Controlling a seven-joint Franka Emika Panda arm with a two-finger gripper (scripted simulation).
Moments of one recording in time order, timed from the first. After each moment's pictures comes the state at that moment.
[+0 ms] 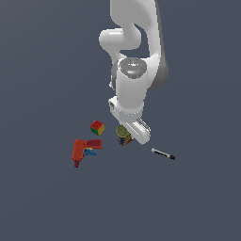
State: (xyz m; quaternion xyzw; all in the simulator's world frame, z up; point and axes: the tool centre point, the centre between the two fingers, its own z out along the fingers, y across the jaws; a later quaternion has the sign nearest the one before) arm 0.014 0.031 0.170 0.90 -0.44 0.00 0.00
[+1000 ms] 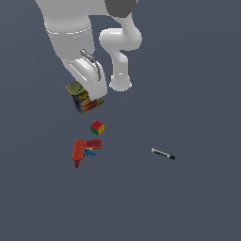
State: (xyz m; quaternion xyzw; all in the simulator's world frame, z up) arm -0.001 -0.103 0.370 0.90 -0.45 0.00 0.00
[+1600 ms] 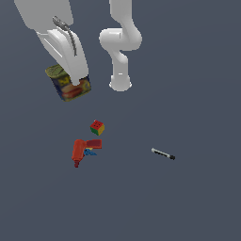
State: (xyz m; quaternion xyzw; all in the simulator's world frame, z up) arm -0.001 -0.138 0.421 0.90 -0.45 0.00 0.00
